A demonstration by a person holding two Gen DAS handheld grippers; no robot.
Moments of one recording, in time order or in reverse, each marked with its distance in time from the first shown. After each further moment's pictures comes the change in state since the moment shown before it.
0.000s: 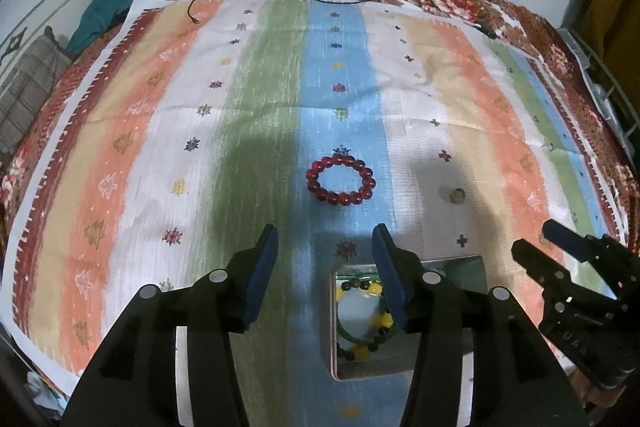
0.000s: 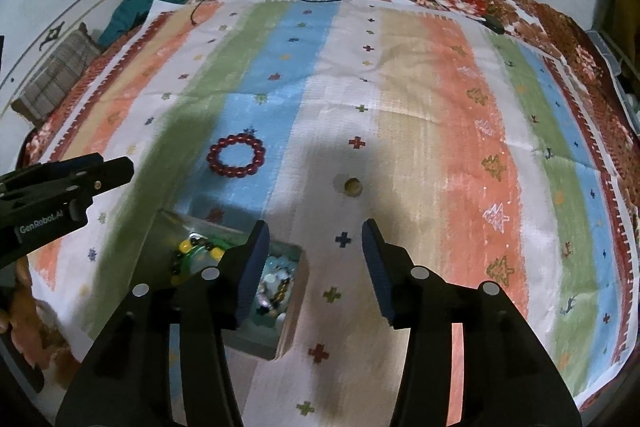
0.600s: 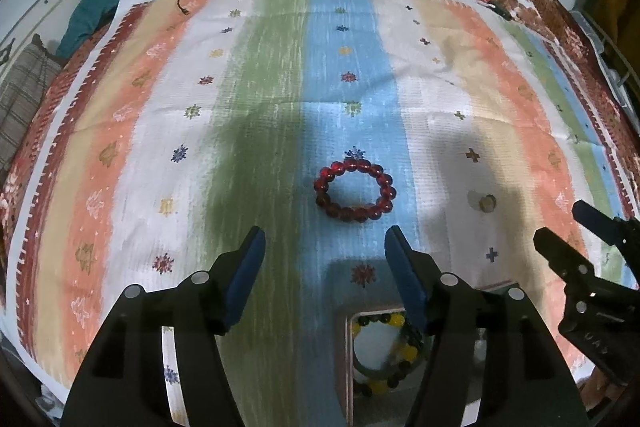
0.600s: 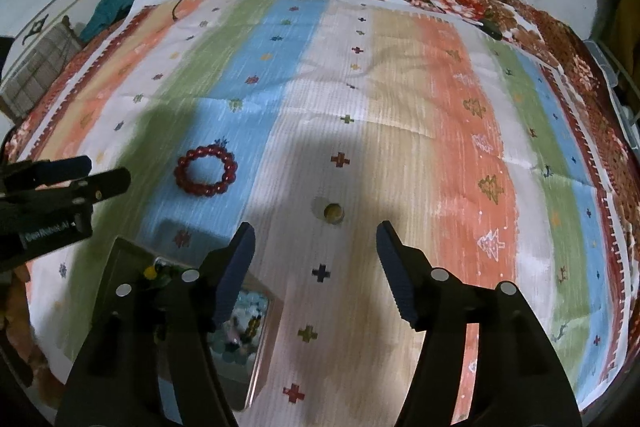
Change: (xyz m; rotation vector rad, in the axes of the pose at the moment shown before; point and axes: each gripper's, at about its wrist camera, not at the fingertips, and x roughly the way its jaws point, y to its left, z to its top) left arm 0.046 0.000 0.023 0.029 0.054 0.039; right arm 0.032 -0.006 0.023 -0.012 0.009 -0.040
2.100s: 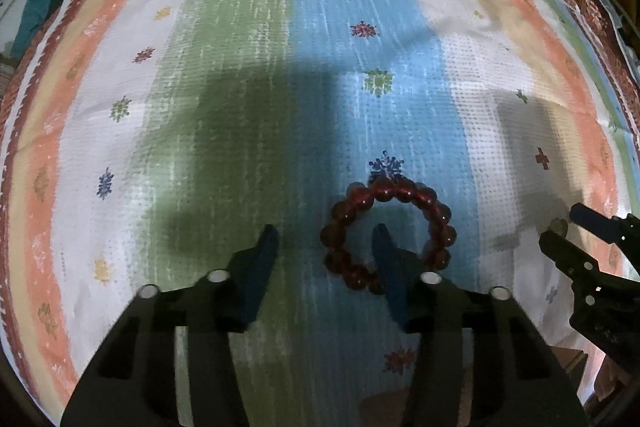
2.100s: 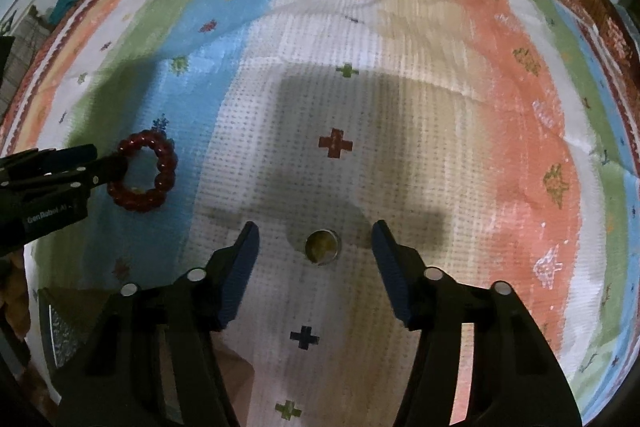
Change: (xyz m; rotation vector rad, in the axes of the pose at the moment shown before) left arm 0.110 0.008 0.039 0.049 0.173 -0.031; right arm 0.111 -0.018 0.020 0.038 0.221 0.044
